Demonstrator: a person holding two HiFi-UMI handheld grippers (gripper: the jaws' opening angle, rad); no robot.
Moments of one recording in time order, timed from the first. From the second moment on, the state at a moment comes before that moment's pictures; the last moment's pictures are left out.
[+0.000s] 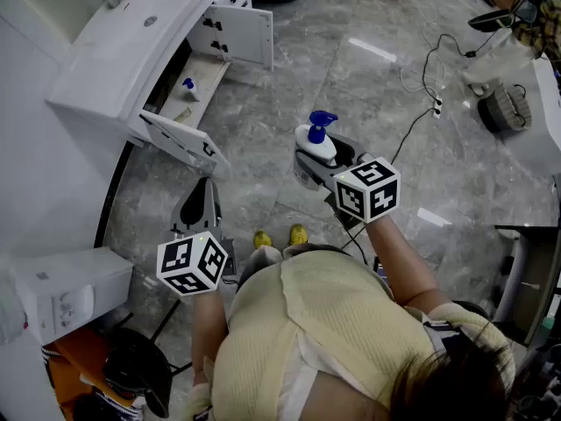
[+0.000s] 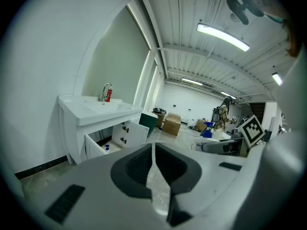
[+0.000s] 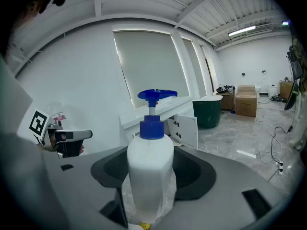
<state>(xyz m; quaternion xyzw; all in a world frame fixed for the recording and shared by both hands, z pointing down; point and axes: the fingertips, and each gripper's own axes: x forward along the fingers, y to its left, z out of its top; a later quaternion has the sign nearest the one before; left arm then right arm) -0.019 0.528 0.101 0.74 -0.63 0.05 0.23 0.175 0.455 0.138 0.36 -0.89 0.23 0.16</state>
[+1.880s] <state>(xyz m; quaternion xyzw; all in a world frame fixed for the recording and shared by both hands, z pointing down) -0.043 0.353 0.159 0.74 -0.59 0.10 0.29 0.095 0.298 0.175 0.30 -0.90 0.24 0.20</state>
